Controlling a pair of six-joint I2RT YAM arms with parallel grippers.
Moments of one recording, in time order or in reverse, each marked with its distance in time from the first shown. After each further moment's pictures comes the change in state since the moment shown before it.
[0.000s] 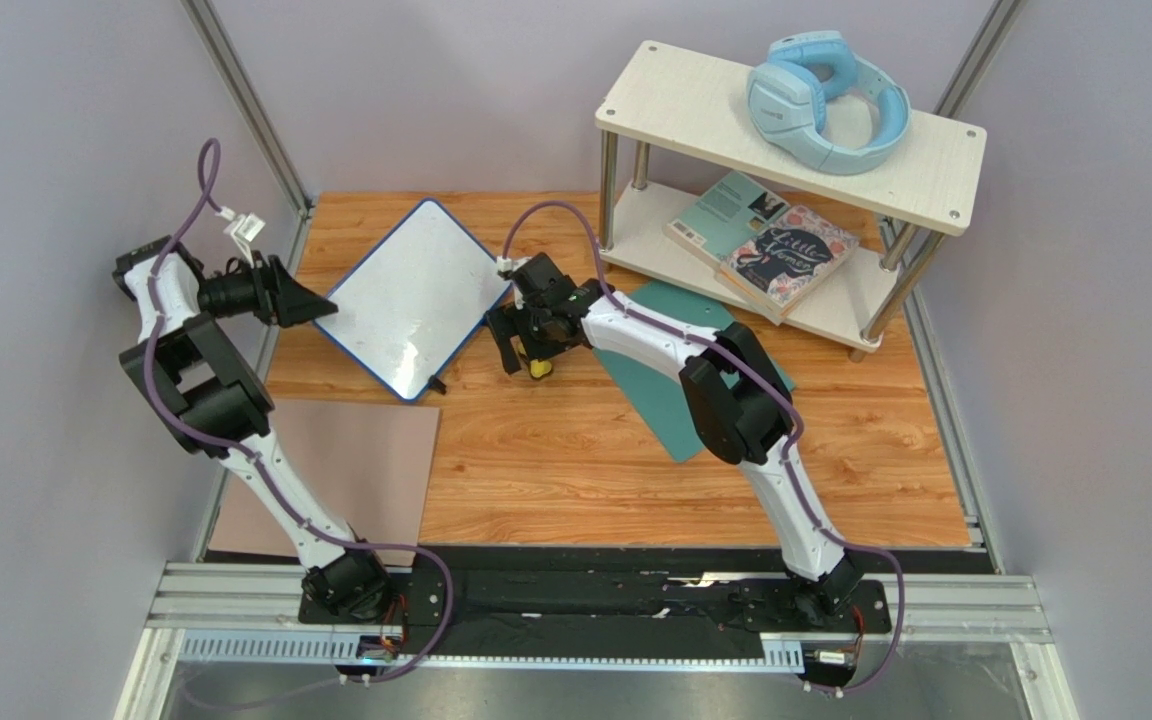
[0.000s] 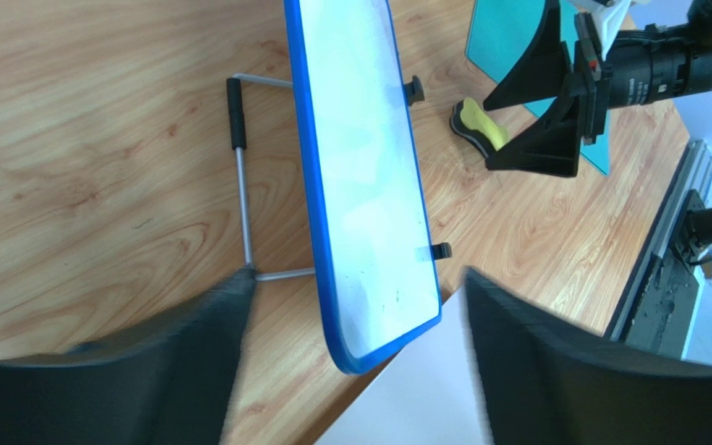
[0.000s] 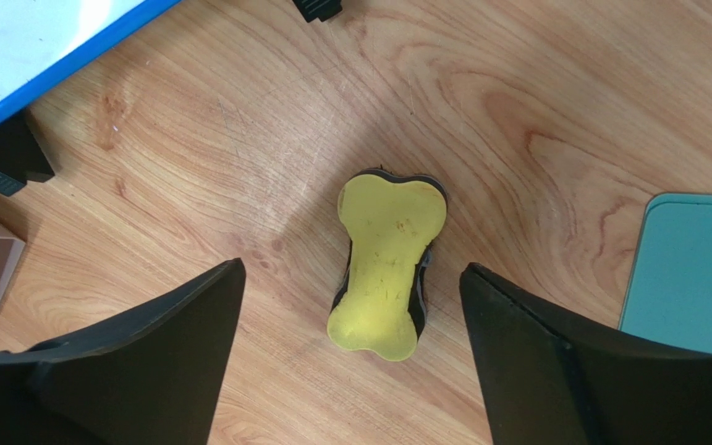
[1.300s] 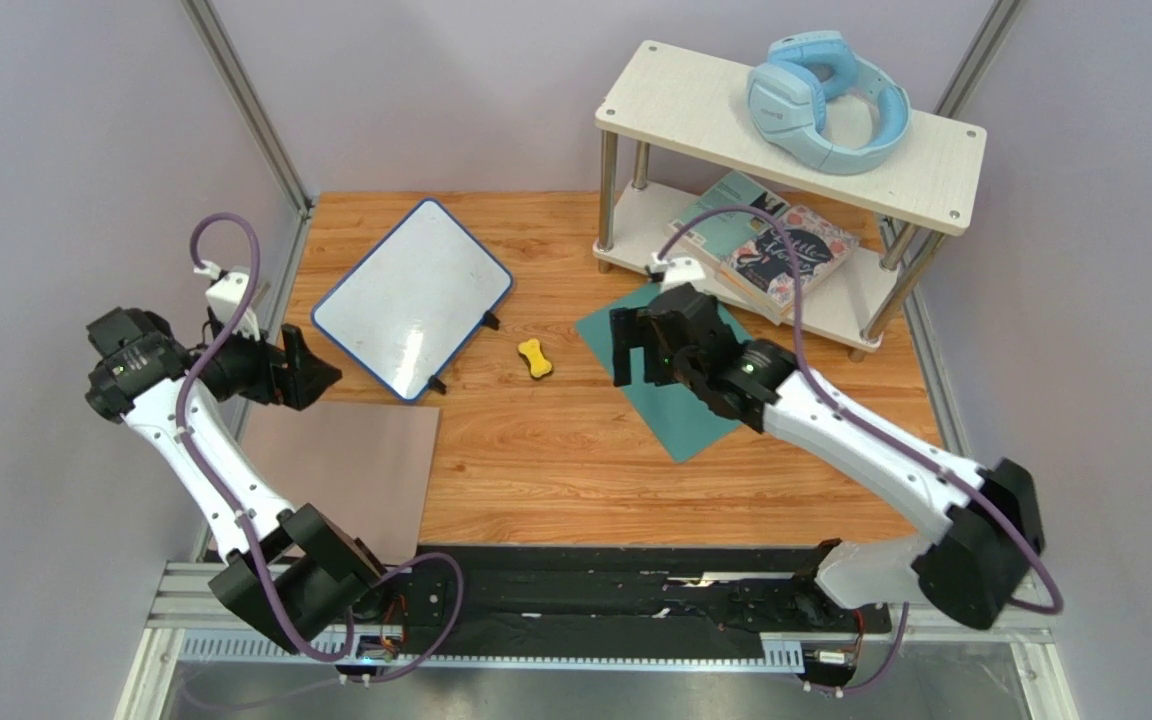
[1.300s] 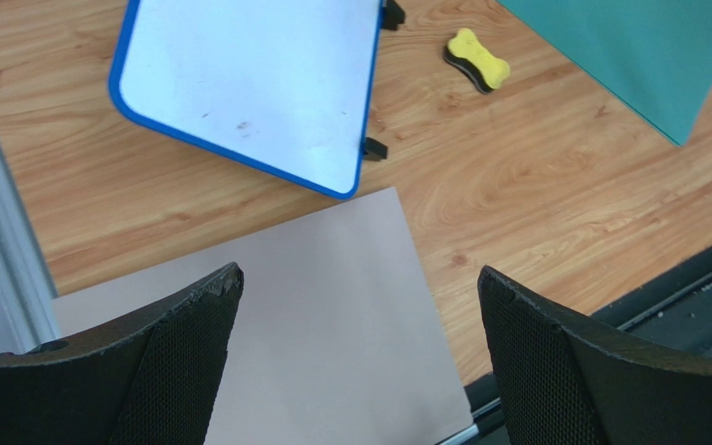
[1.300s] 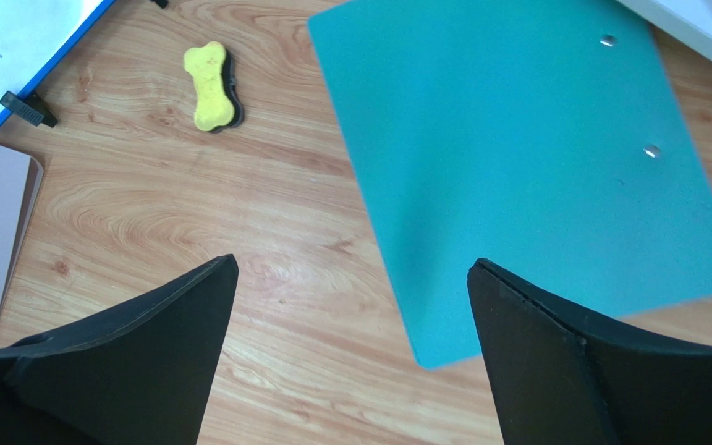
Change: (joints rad) left arm 0.171 -0.974 -0.594 0.096 -0.224 -0.173; right arm -0.001 -0.957 -0.774 0.050 0.346 0.157
